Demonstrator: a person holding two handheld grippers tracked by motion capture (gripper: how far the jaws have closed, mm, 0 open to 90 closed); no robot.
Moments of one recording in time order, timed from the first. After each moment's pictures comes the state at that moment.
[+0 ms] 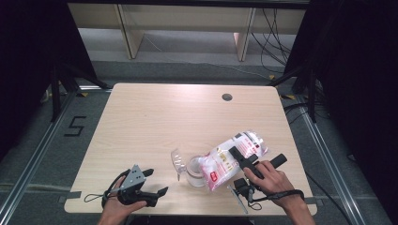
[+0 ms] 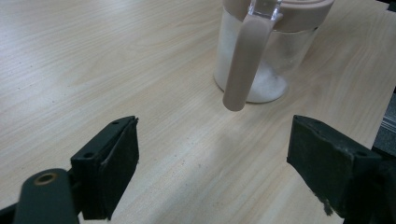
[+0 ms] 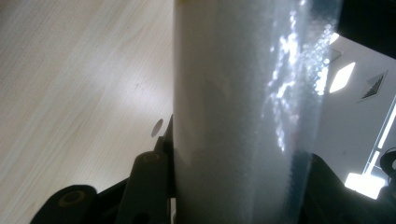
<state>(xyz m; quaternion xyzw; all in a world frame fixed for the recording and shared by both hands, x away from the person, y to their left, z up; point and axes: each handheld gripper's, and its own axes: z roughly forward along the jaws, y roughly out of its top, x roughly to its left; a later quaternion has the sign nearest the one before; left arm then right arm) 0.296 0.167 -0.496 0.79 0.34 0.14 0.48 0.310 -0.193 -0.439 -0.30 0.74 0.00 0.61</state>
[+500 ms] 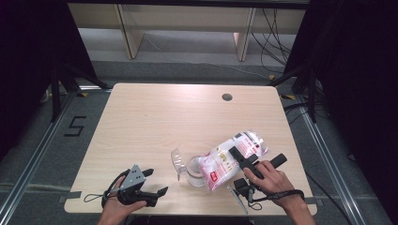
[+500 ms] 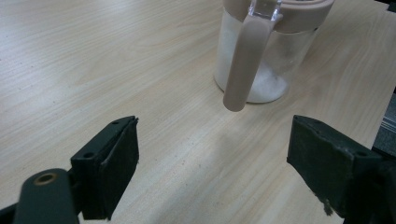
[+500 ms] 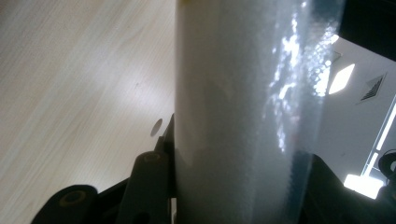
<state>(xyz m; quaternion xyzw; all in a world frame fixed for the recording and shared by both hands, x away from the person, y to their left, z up) 0.296 0.168 -0.496 0.80 0.34 0.14 0.48 0.309 -0.193 -0.439 -0.30 0.73 0.00 0.61</state>
